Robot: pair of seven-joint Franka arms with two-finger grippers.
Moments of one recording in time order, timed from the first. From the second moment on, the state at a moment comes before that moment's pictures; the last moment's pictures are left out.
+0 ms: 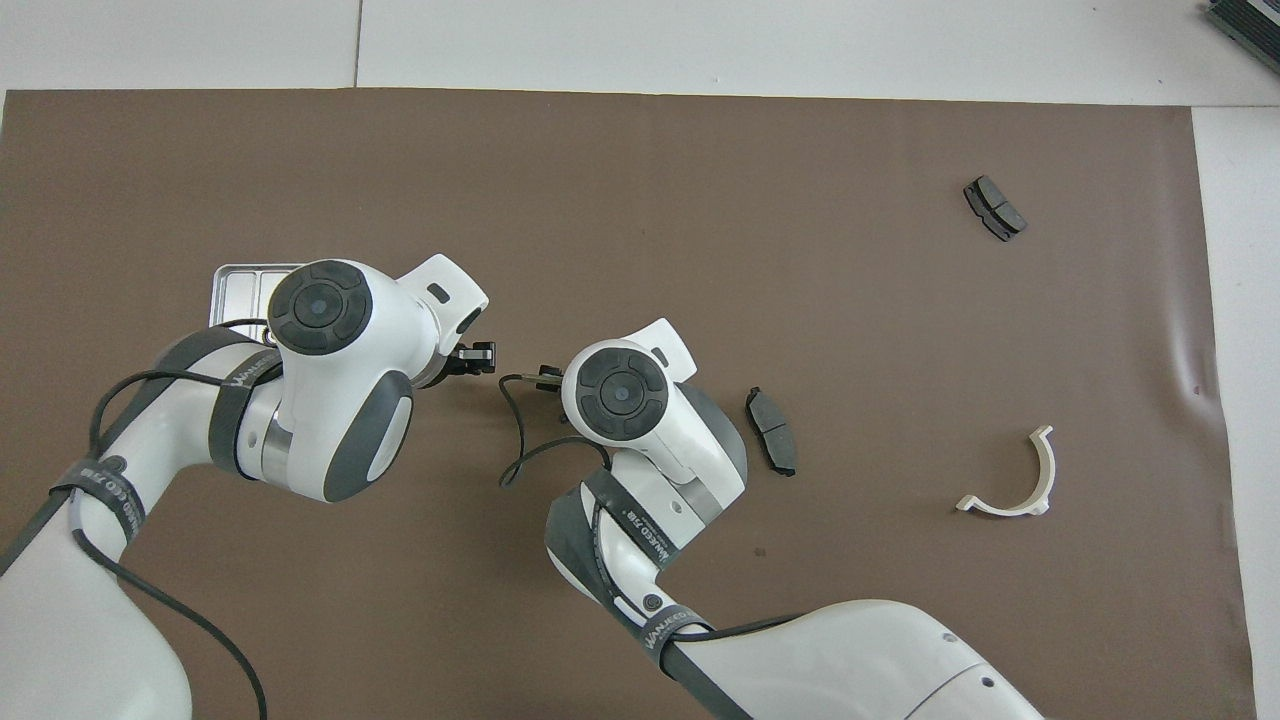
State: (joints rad) left arm -0.38 0.21 -0.03 -2.04 0.01 2.29 -0.38; right arm 0.66 0.52 0.02 -1.74 -0.03 2.42 0.92
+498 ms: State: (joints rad) left arm -0.50 0.32 -0.03 -1.90 0.01 2.30 -0.57; right arm 0.55 0.40 -0.01 -1.72 -0.08 2.31 0.82
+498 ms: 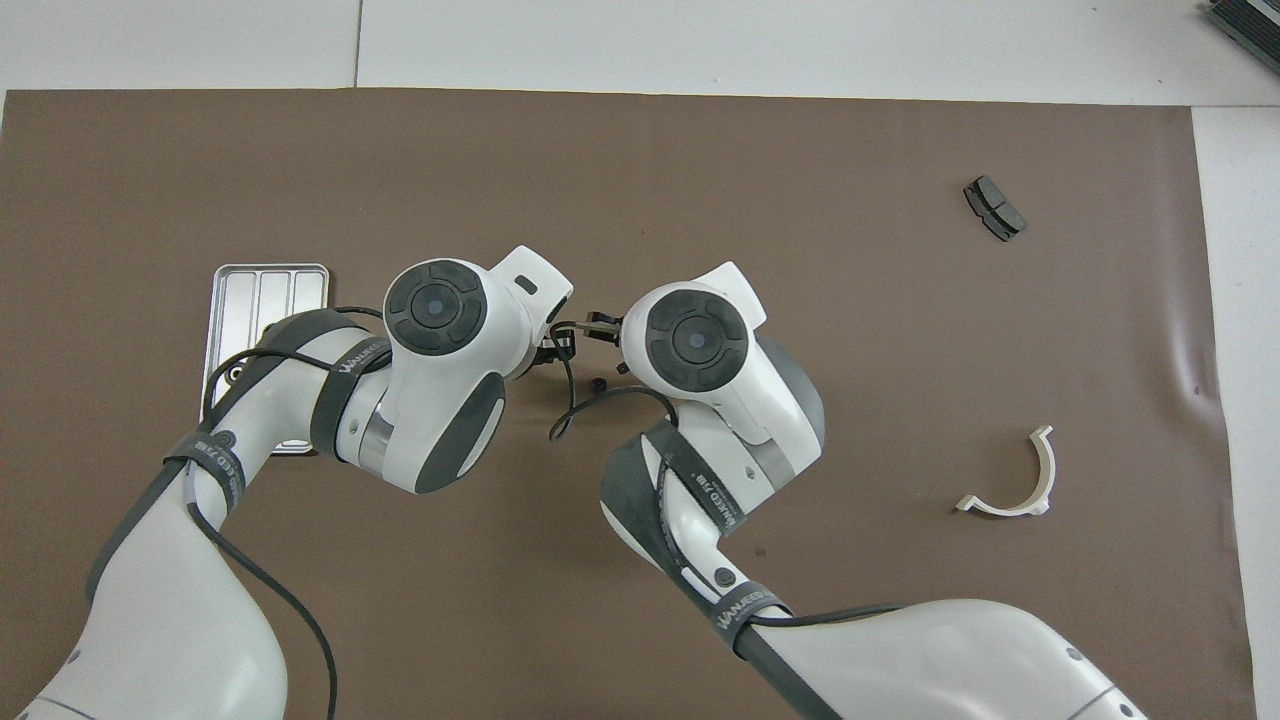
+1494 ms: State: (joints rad) left arm -0.62 0.42 -0.03 -1.83 0.00 2.33 -0.68; right arm 0.22 0.20 0.00 -1.72 -0.08 2.10 0.40
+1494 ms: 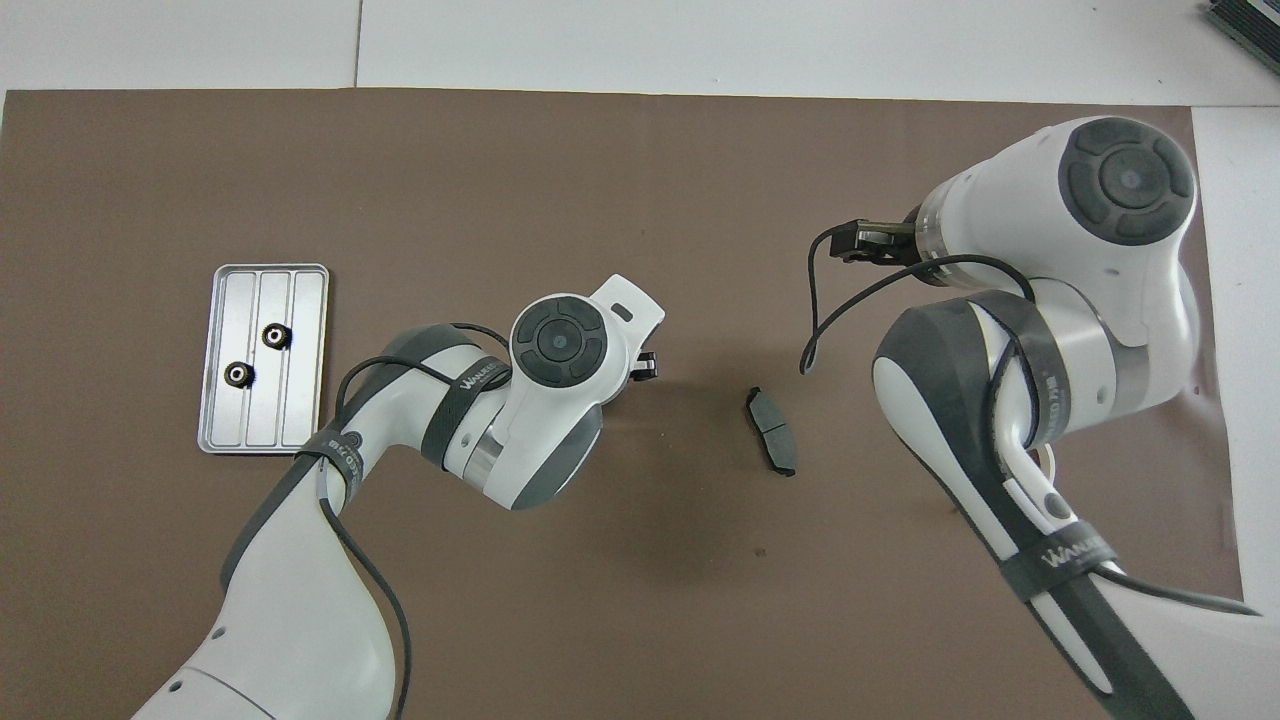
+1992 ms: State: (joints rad) left arm -0.62 0.43 -0.03 -1.84 0.00 2.34 -0.68; right arm 0.11 0.11 0.00 -1.71 -0.07 1.99 0.31
